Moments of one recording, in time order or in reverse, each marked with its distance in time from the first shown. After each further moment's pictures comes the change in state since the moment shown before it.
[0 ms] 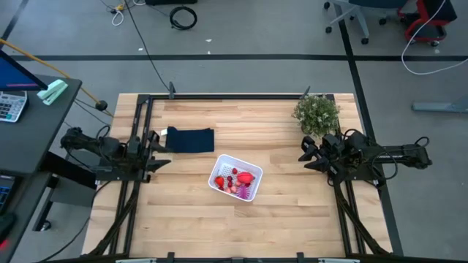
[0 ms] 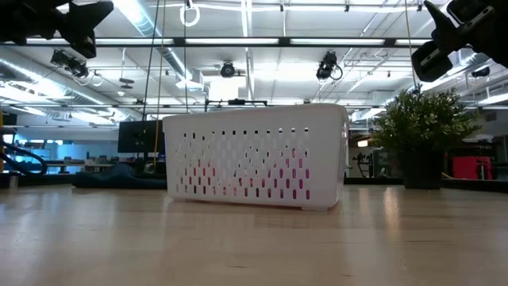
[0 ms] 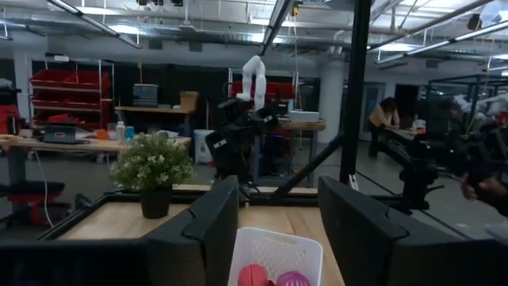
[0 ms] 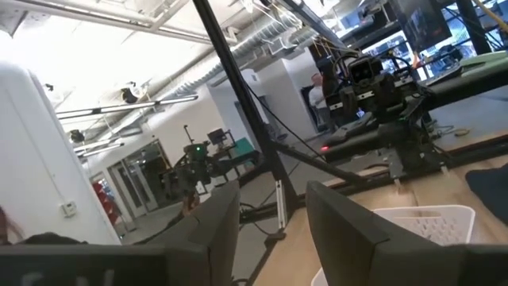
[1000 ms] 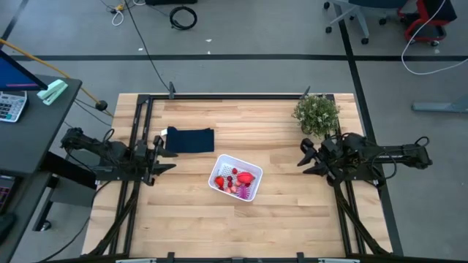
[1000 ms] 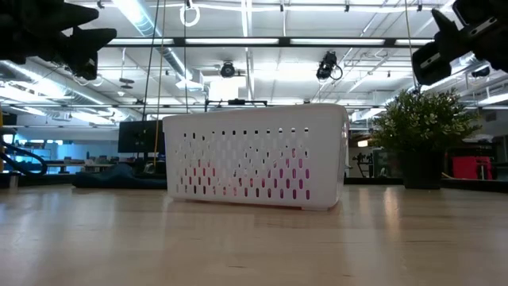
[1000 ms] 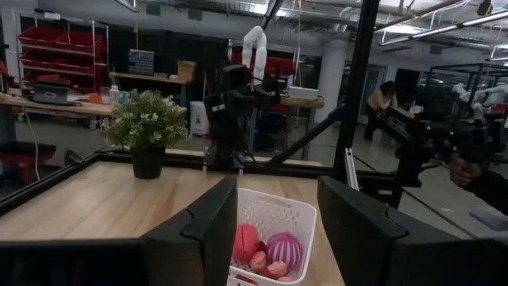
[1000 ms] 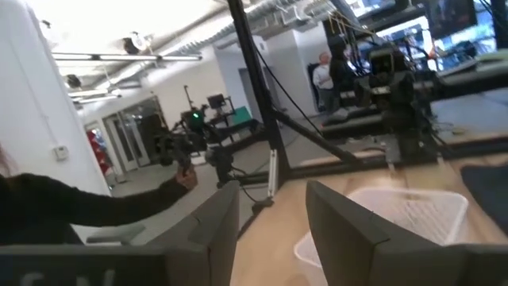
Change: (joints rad) left arm 0.001 0.000 -0.080 -0.013 -0.001 -0.096; right arm 0.000 0.006 -0.005 -0.071 -0.083 -0.172
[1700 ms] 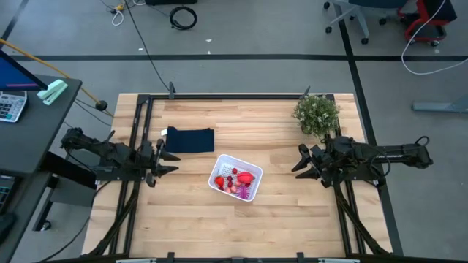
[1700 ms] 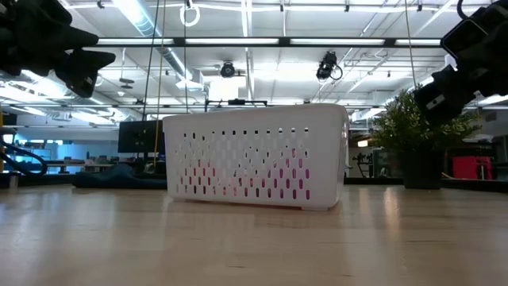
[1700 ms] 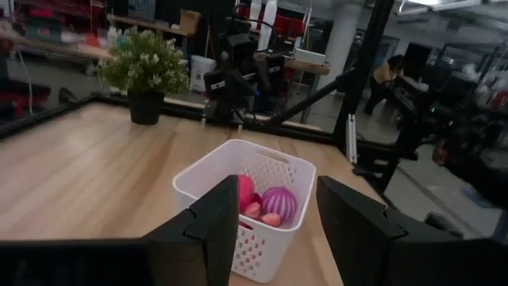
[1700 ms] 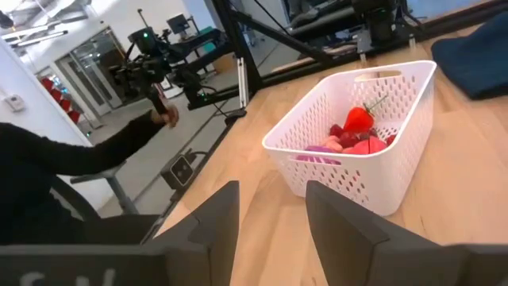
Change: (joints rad) left arm 0.000 0.000 0.000 -0.149 0.000 -0.151; right arm 0.000 0.017 -0.001 -0.339 0.015 -0.039
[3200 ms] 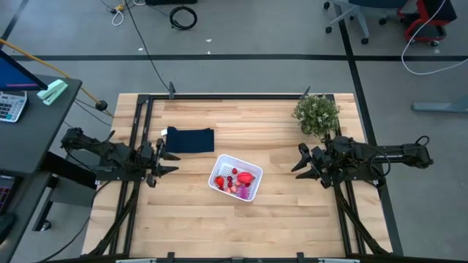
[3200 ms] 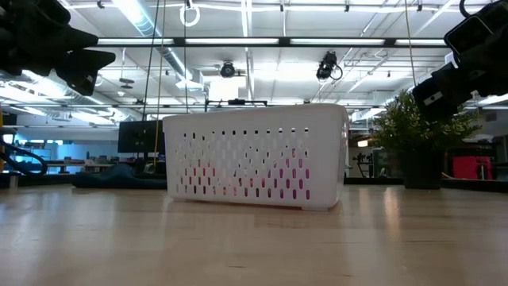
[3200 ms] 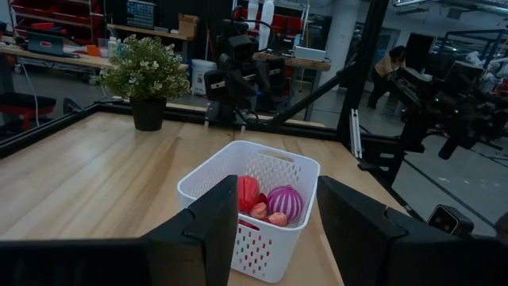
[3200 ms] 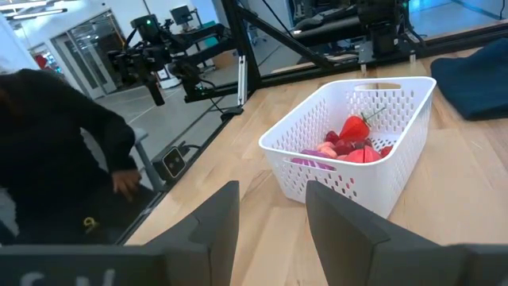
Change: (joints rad) left arm 0.000 0.000 0.000 -0.001 0.000 0.065; right arm 0.000 0.006 0.000 -0.004 -0.001 -0.103
